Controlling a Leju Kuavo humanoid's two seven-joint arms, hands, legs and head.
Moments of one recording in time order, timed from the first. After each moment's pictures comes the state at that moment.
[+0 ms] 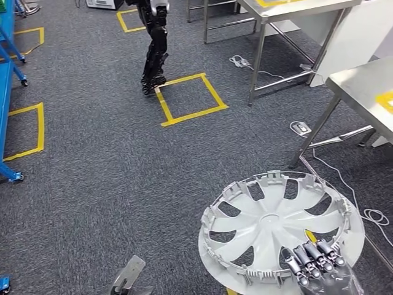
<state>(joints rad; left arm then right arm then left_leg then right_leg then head) -0.14 -0.17 0.37 -0.23 -0.94 0.40 -0.60 0.33 -0.27 0.27 -2.03 1.56 -0.68 -0.28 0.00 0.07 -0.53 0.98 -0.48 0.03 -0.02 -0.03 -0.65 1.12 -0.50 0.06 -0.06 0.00</state>
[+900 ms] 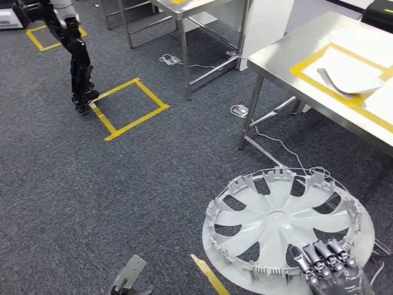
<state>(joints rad) -0.14 -0.17 0.36 -0.23 -0.92 0.40 -0.61 0.35 -0.26 0.22 -2.05 1.57 -0.68 -0.28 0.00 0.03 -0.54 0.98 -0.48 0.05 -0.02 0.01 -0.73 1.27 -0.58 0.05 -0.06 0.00</state>
